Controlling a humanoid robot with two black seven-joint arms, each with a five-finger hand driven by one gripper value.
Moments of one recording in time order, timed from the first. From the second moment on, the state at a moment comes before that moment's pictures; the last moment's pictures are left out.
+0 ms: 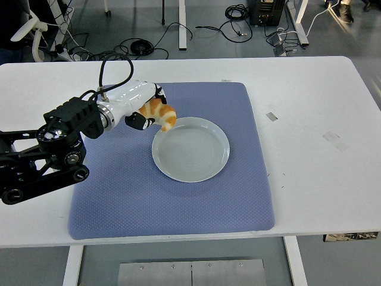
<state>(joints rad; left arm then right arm) -1.10 0.52 -0.12 -1.46 1.54 0.23 0.45 -0.08 0.00 0.05 0.15 -0.11 -0.06 0.21</state>
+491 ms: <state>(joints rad) -1.03 0.69 -0.12 -1.42 1.53 0.26 0.44 -0.08 0.00 0.05 0.15 -0.11 -0.06 0.21</state>
